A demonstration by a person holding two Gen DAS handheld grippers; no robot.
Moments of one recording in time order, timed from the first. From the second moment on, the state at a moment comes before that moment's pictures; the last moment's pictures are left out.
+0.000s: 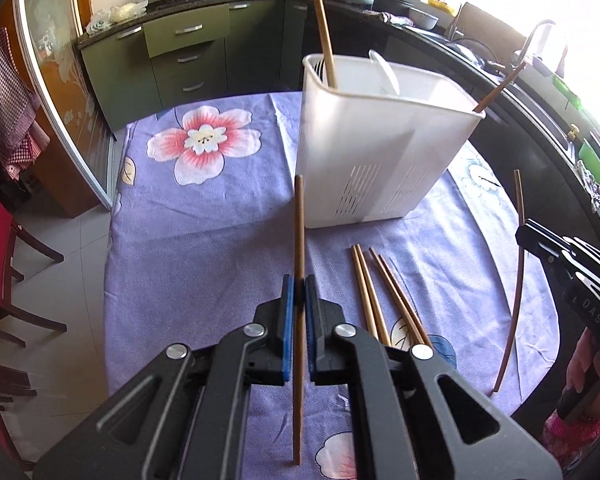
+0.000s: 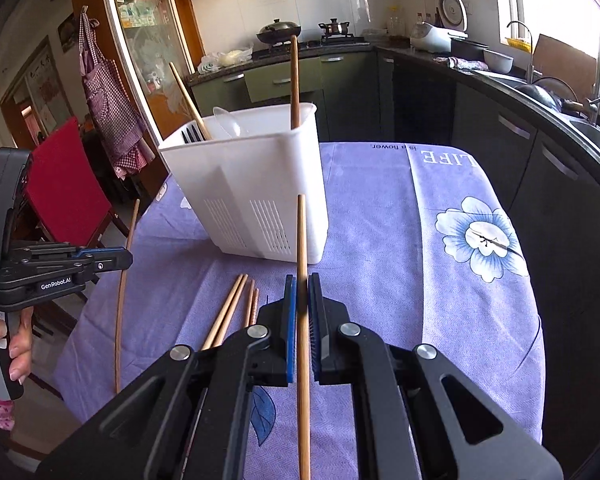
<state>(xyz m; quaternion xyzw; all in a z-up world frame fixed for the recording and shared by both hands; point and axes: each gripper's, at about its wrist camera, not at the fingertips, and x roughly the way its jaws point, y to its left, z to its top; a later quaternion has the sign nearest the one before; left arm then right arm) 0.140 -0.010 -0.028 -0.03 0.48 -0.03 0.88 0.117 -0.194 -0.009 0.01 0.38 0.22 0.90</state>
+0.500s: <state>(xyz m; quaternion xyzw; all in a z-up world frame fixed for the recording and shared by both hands) 0.106 -0.019 0.017 -0.02 0.43 -0.05 0.90 0.080 -0.212 0.038 0.03 0.33 0.23 0.92</state>
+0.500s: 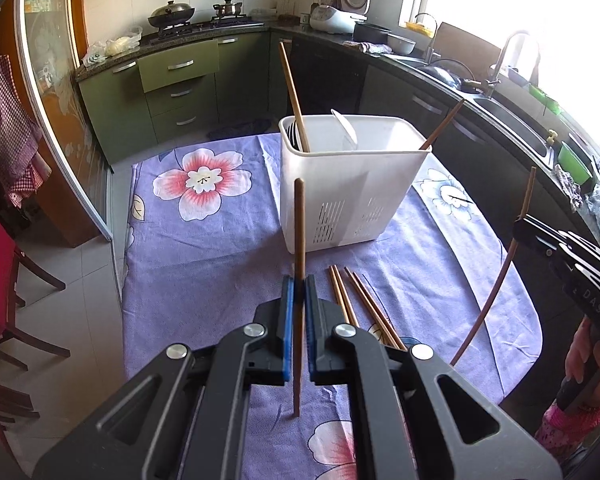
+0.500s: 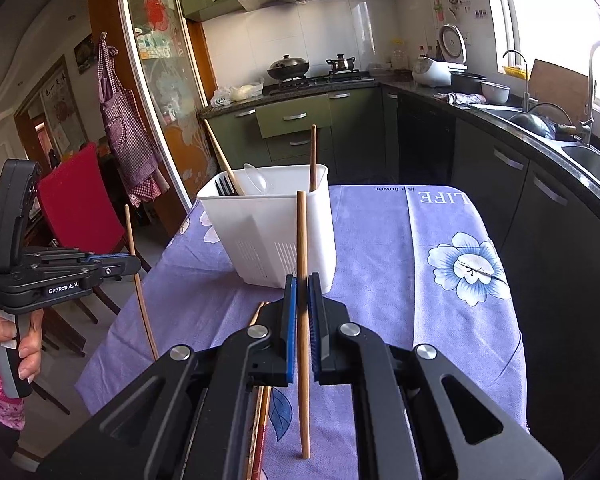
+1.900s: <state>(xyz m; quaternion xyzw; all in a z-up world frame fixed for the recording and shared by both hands) 0.129 -0.043 0.169 0.01 0.31 -0.08 0.95 0.122 -0.169 0.199 0.03 0.21 0.29 0.93</state>
